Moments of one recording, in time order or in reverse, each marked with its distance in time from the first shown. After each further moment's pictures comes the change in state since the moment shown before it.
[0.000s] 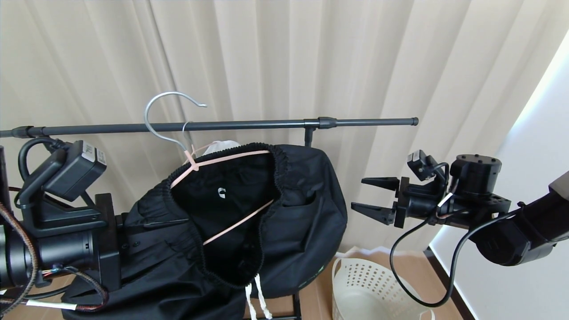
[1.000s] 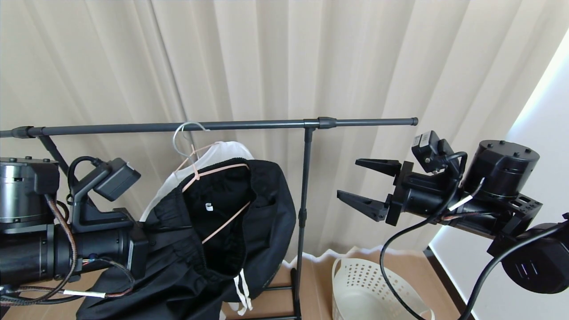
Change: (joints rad) left arm 0.038 0.131 0.013 0.000 0.098 -0.109; right arm 0.202 -0.211 0.086 -0.046 -0.263 0.003
